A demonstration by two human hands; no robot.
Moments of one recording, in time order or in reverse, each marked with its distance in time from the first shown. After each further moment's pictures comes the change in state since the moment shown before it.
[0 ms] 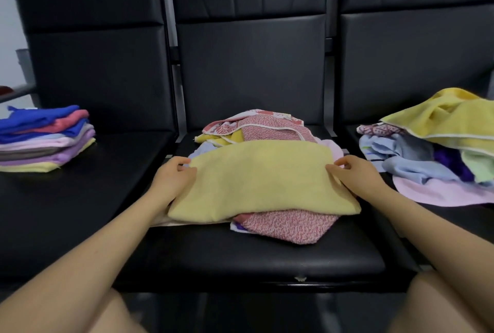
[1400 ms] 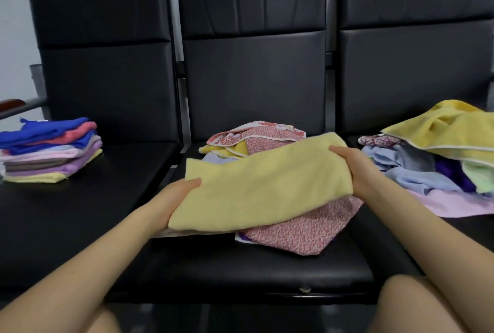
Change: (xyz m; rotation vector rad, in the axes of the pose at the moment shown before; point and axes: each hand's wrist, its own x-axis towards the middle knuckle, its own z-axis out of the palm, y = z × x) left_hand -0.036 0.017 -0.017 -0.475 -0.288 -0.270; right_hand -0.013 -0.068 -0.026 1.092 -0.197 0.386
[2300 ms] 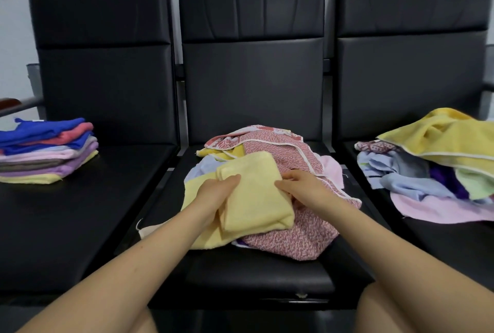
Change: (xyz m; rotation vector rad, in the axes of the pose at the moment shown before) left_hand 0.002 0.008 0.074 0.080 0.089 0.045; right_hand -0.008 0.048 0.052 -0.793 -0.178 -0.255
